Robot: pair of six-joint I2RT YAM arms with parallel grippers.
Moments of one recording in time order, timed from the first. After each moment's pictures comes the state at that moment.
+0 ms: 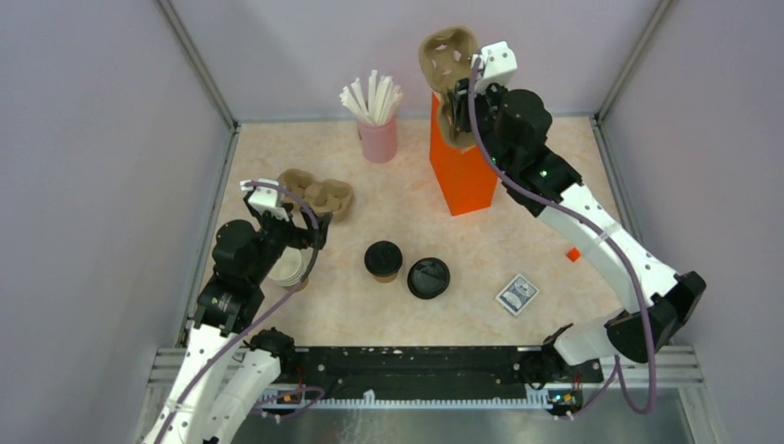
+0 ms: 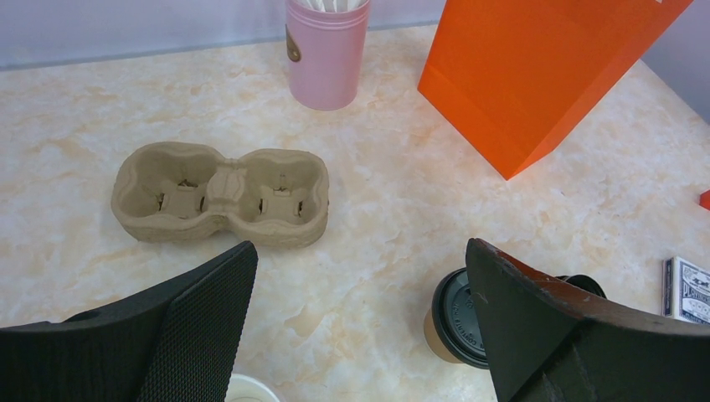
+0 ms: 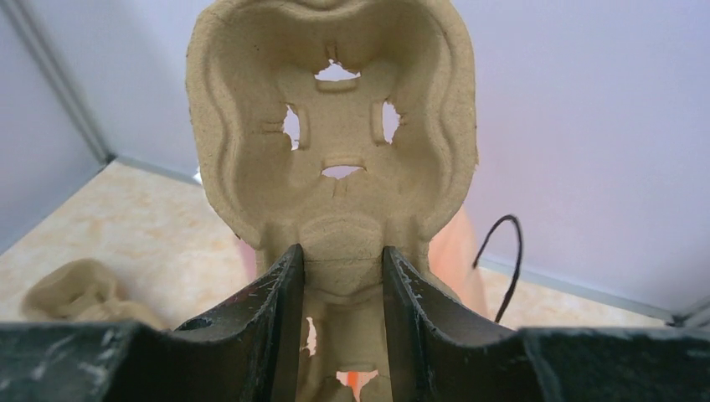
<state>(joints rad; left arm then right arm) -0.27 0.57 0.74 -0.30 0.11 -0.14 0.66 1.38 1.55 -0.09 0.32 -0.08</state>
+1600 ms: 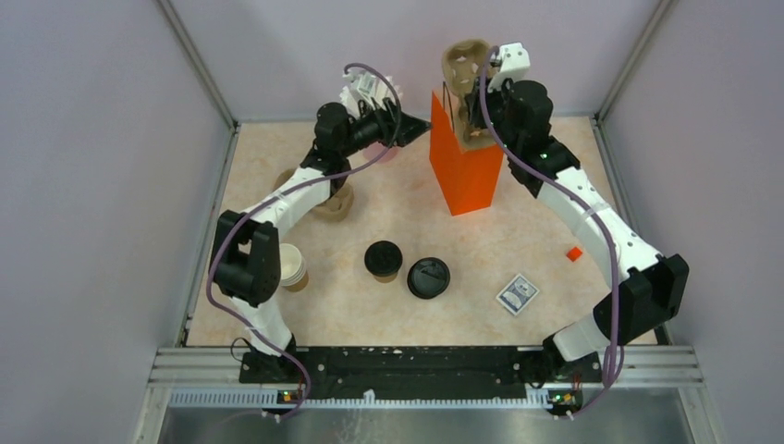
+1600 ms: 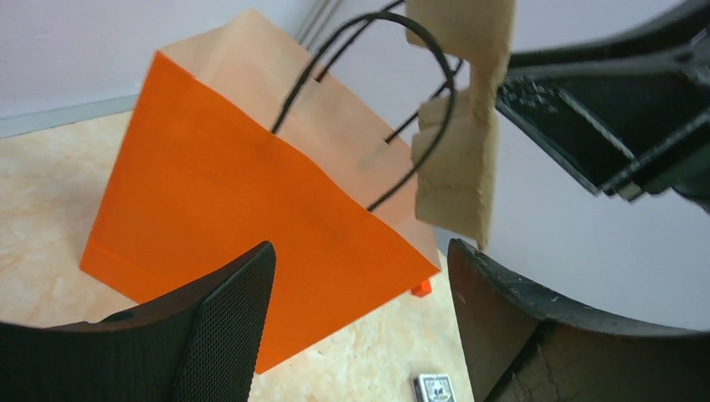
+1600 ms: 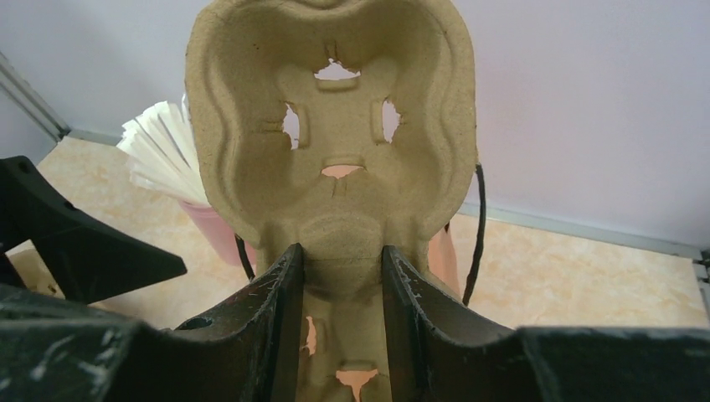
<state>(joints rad) -0.39 1.77 1.40 0.50 0.63 -0.70 0.45 1.49 1.52 -0.07 0.19 0.02</state>
